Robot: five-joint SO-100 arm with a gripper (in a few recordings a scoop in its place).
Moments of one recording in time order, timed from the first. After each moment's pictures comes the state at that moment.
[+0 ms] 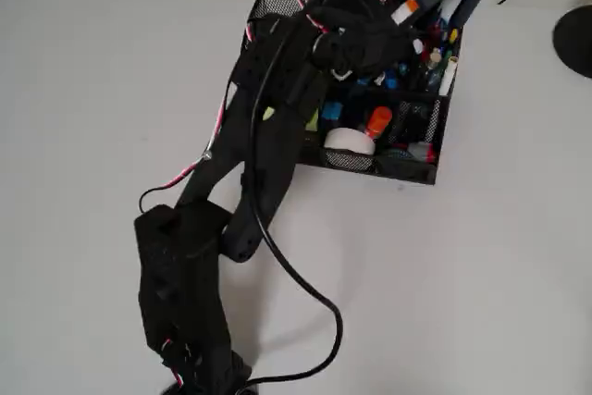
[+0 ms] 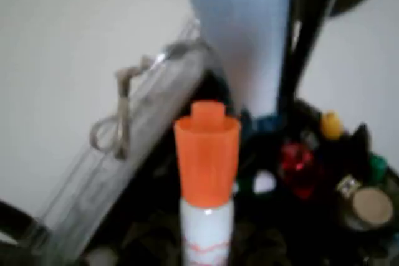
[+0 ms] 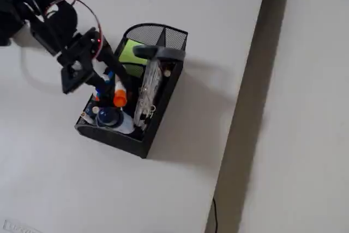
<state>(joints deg) 3.5 63.8 43.9 52.5 -49.6</state>
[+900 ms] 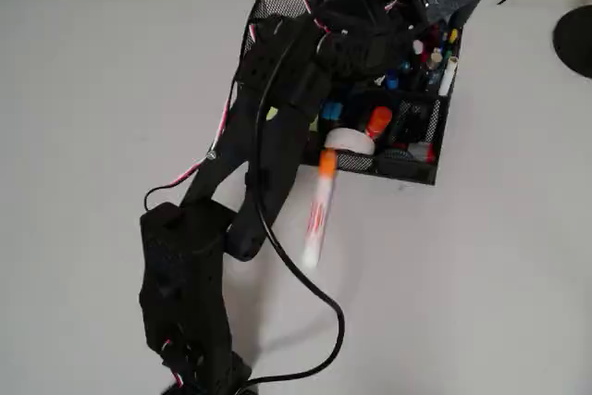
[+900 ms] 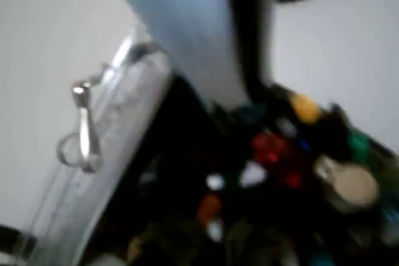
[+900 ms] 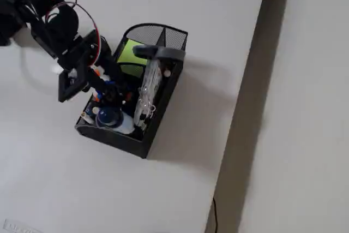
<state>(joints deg) 5.8 62.8 42.4 55.5 -41.1</state>
